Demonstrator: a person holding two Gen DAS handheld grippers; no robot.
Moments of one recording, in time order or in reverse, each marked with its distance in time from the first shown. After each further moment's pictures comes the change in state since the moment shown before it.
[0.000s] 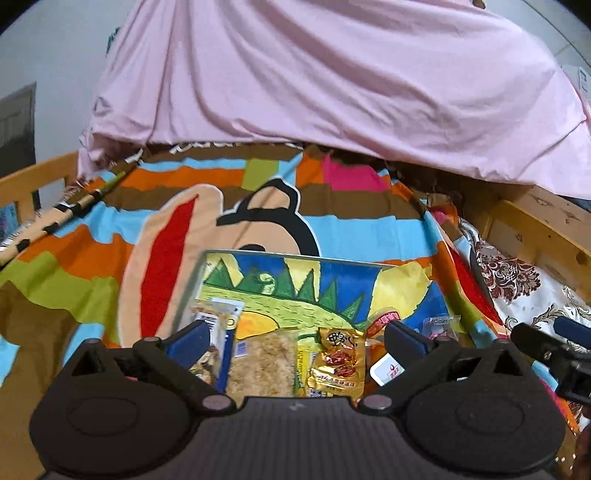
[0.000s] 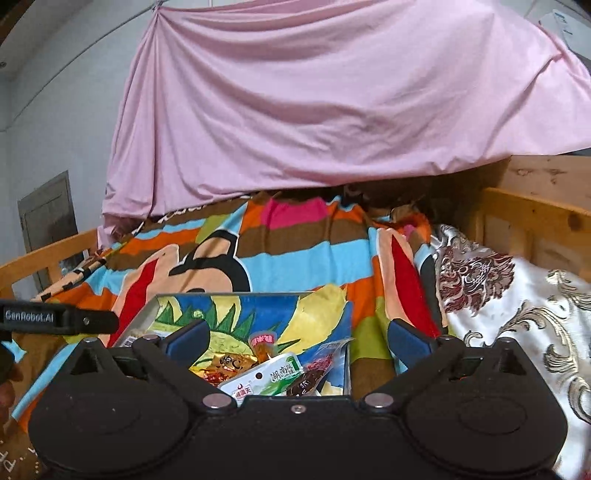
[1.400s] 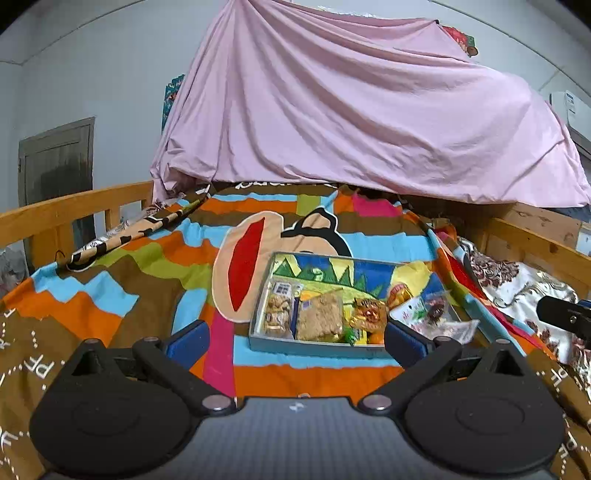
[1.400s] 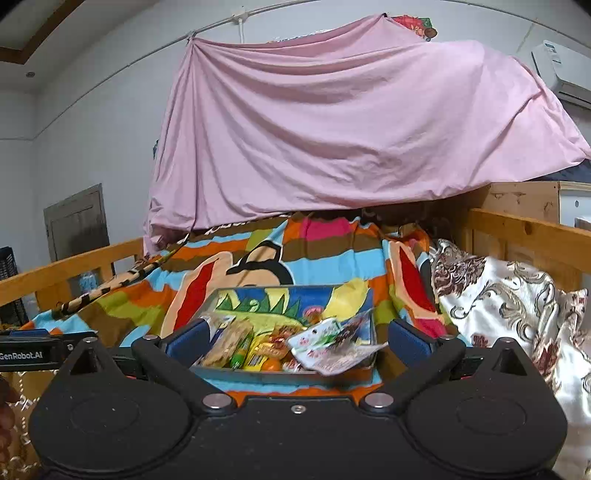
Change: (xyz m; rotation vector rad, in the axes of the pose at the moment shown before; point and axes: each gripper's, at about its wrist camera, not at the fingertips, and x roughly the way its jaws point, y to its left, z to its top) left arm -0.173 0.034 -0.097 0.002 -0.162 0.081; right arm -0.166 0.060 -0.049 -0.028 -0.065 0.034
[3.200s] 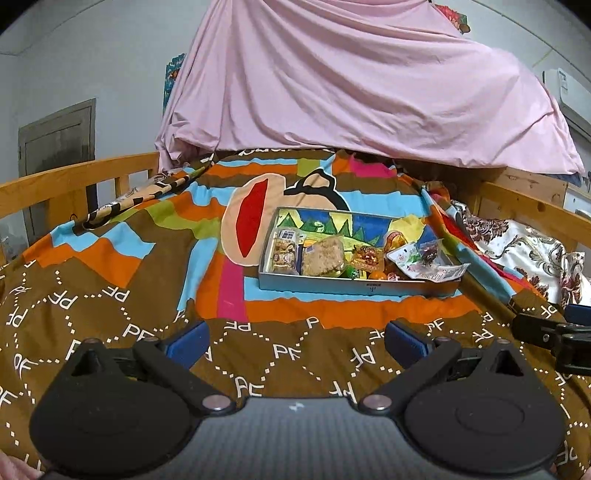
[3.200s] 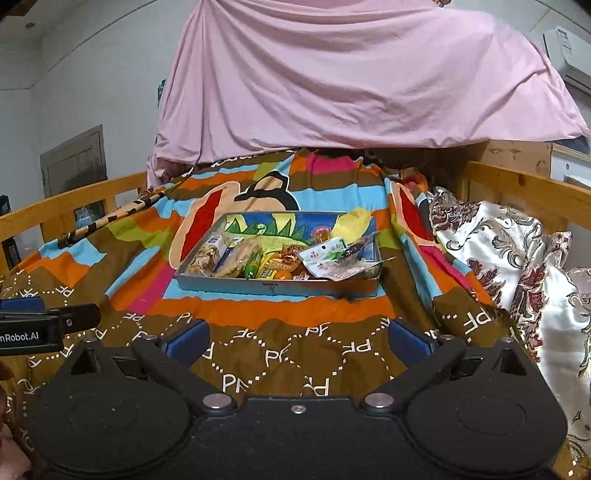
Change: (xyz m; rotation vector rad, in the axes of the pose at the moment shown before) left arm -0.042 0.014 -0.051 0.024 0.081 -0.007; right arm -0.032 0.036 -0.051 -0.054 0.178 -0.045
